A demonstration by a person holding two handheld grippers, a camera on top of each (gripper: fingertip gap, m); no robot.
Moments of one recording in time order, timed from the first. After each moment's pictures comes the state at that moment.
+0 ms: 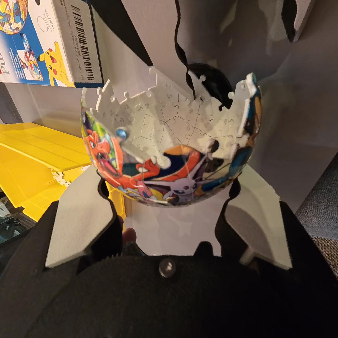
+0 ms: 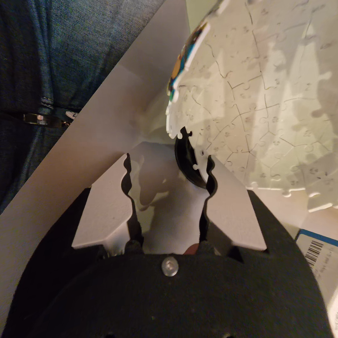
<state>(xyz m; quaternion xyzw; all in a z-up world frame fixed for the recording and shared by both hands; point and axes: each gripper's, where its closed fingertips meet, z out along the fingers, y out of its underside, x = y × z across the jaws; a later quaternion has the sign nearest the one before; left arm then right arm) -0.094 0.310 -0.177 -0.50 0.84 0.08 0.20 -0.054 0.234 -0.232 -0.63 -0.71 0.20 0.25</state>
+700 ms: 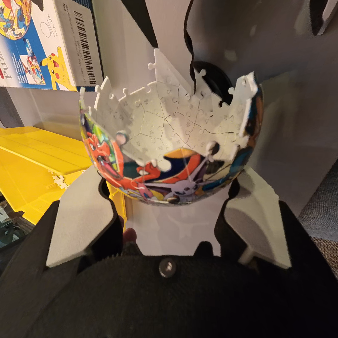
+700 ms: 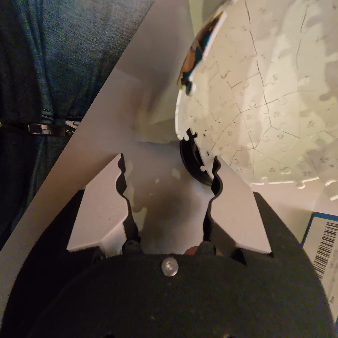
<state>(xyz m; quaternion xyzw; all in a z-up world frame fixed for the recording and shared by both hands) -0.090 0.312 -0.177 -0.50 0.84 0.08 0.20 -0.052 0.228 -0.233 -0.67 -0.67 0.19 0.27</state>
